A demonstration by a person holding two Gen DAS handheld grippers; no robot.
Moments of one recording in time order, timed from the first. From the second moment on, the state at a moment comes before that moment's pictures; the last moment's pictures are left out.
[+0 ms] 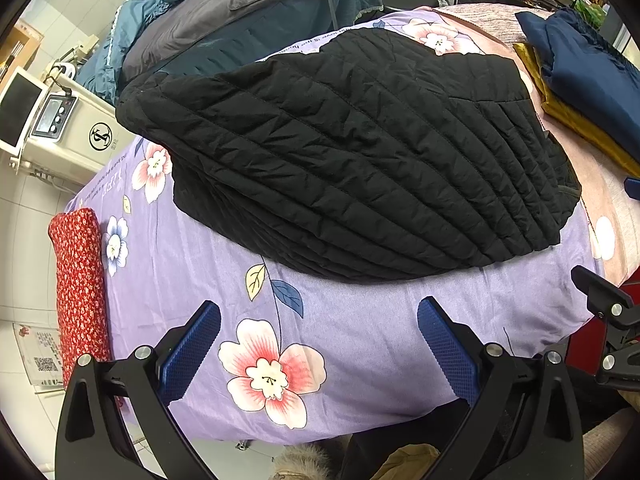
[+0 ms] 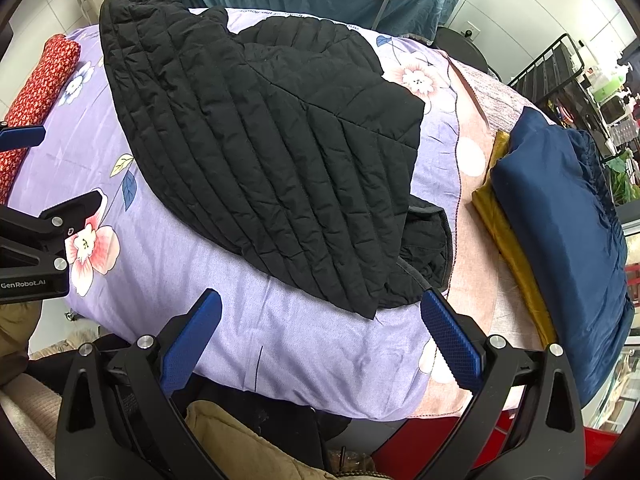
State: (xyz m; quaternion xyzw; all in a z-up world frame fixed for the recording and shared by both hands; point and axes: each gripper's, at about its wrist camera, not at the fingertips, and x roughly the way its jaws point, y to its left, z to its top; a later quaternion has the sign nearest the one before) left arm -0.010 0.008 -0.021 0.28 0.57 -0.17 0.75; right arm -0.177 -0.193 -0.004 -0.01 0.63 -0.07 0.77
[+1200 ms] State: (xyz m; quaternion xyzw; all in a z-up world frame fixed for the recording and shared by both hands) left arm -0.028 0.087 -0.048 0.15 0.61 -0.13 0.77; right arm -0.079 -0.204 -0.056 0.15 0.59 0.28 0.74
